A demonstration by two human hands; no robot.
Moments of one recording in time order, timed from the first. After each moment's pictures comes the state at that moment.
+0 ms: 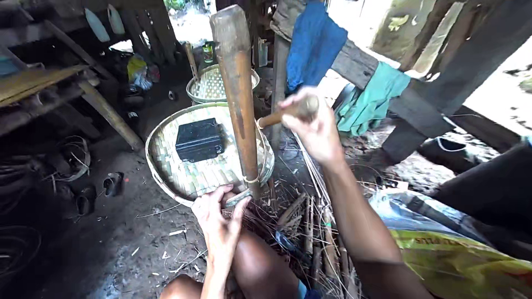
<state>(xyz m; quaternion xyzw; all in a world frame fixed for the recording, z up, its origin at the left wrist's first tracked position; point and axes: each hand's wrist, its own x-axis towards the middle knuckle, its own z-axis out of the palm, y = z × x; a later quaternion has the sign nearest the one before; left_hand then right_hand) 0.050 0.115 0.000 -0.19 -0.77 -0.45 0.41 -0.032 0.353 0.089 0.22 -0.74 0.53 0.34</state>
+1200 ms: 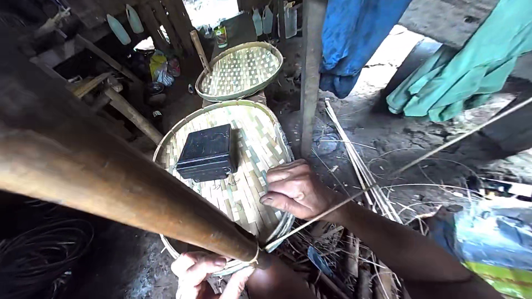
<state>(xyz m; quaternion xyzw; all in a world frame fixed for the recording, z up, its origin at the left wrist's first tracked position) 0.071 0.095 0.013 -0.19 -0.76 -0.50 0.38 -0.056 0.314 0.029 0.48 -0.69 0.42 0.33</state>
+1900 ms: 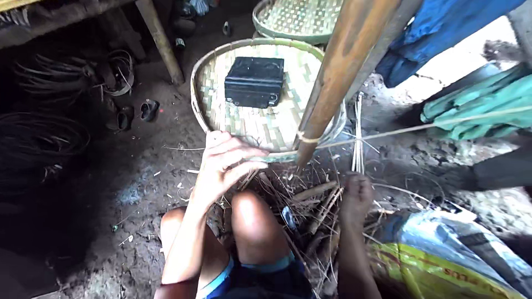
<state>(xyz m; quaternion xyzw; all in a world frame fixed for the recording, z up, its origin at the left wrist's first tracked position) 0.059 0.056 0.022 -0.33 -0.78 -0.42 0.32 0.060 0.380 -0.127 -0.09 -0.77 0.58 0.25</state>
